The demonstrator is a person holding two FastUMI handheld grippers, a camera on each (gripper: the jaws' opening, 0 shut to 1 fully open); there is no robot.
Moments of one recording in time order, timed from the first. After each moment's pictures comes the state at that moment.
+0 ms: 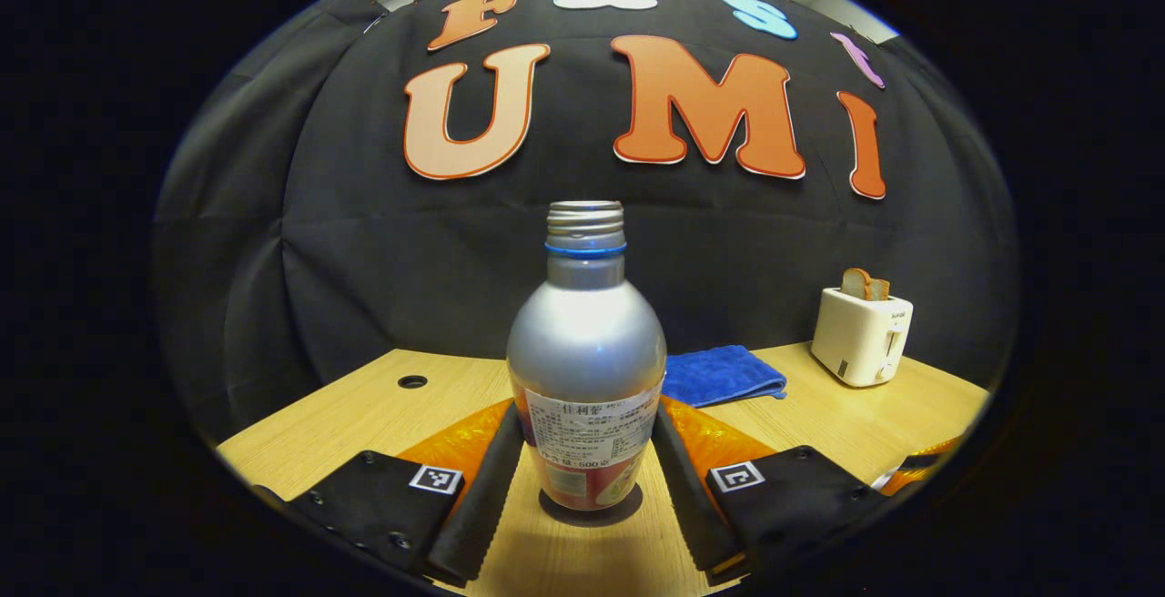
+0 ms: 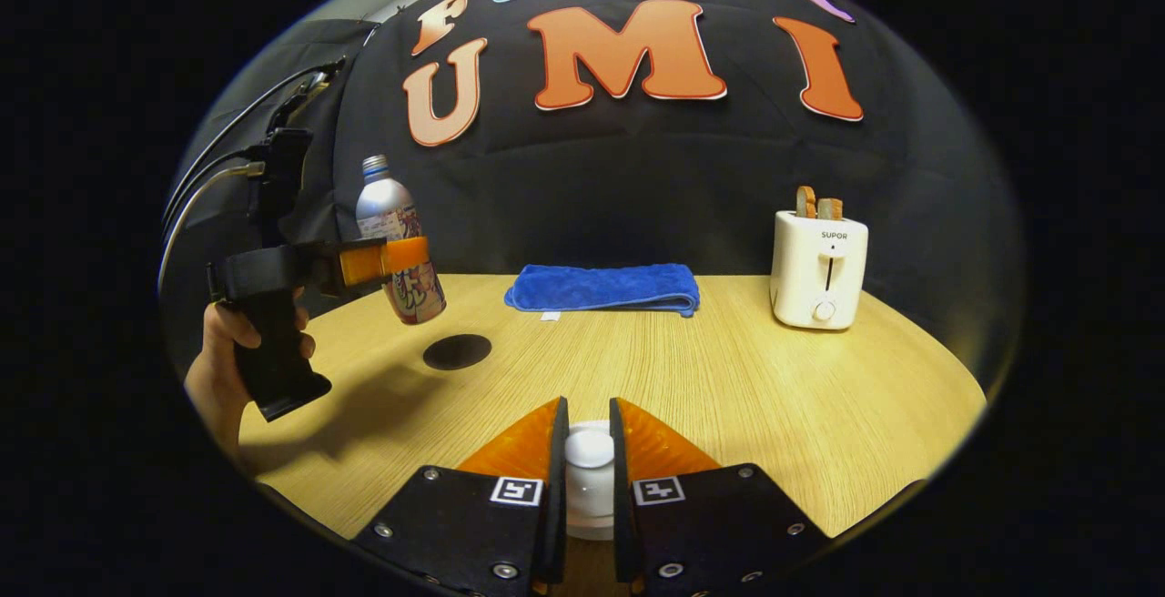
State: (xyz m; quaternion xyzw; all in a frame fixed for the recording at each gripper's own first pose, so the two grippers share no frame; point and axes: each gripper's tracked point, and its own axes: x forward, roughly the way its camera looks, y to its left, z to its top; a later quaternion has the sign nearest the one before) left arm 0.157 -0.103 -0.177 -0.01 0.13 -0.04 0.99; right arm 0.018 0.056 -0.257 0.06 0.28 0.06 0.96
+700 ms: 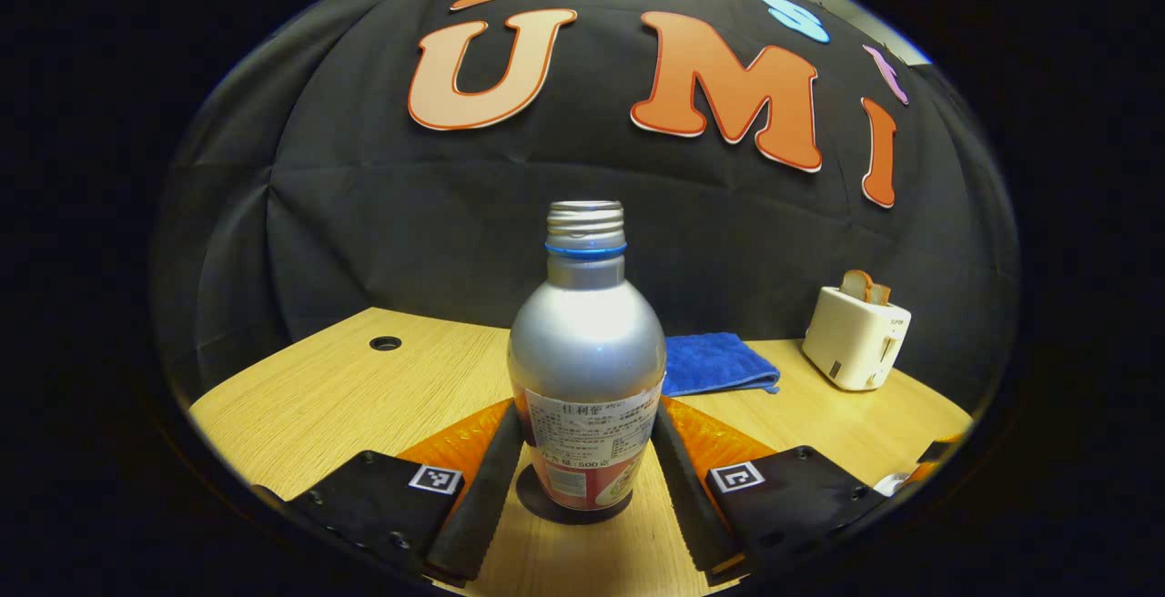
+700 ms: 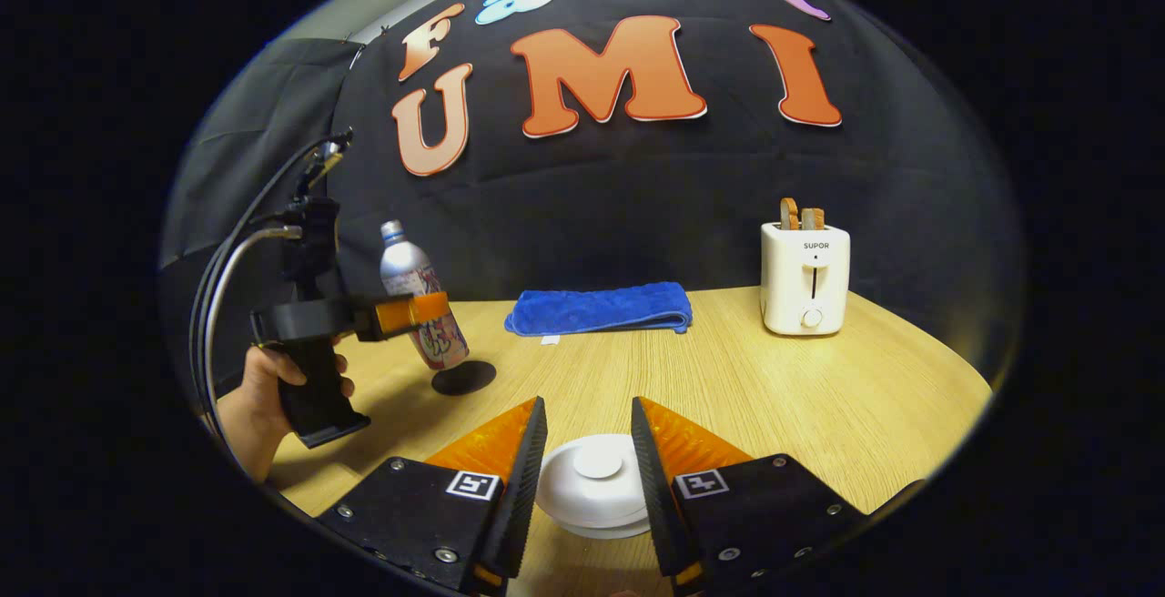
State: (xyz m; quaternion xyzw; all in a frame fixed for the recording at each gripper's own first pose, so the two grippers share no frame) left arm 0.177 -0.105 -0.221 -0.05 0.18 -0.05 0.98; right arm 0.017 0.050 -0.224 0.10 0.24 0.04 0.96
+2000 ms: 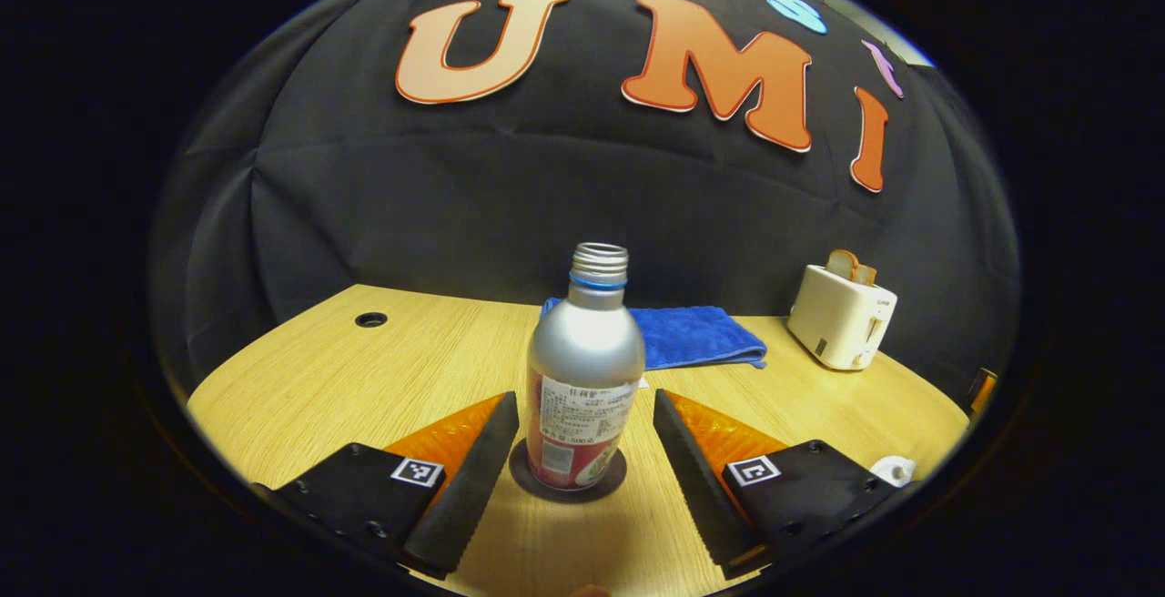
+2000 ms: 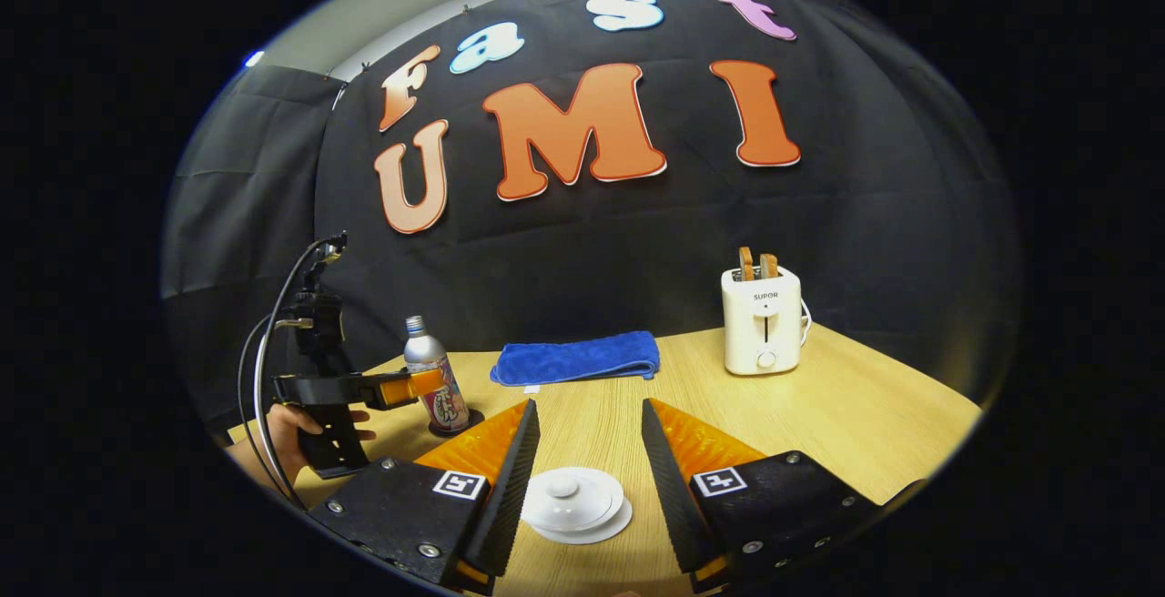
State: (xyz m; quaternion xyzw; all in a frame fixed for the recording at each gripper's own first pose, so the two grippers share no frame) left arm 0.148 -0.107 -0.220 -0.06 0.21 -0.08 0.97; right arm 0.006 0.007 -0.167 0.11 0.18 0.00 0.98
